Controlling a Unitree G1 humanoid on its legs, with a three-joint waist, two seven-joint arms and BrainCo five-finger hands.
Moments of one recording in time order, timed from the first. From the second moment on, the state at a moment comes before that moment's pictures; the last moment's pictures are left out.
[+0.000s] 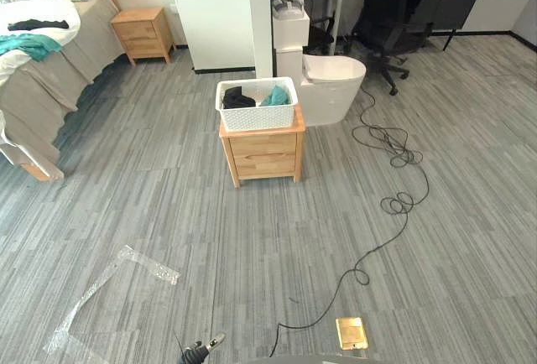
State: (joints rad) left arm 0.11 0.13 0.01 1.13 -0.03 -0.02 0.00; right arm 0.18 -0.09 -0.32 1.16 0.14 0.00 0.07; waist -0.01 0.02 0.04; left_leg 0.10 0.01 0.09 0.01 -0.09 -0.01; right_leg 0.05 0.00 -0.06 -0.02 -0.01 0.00
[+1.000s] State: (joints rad) left arm 0.11 0.13 0.00 1.13 -0.04 -0.05 0.00; right arm 0.20 -0.11 -0.19 1.08 0.15 0.00 0.09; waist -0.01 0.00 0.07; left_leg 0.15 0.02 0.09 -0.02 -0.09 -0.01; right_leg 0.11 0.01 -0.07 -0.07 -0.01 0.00
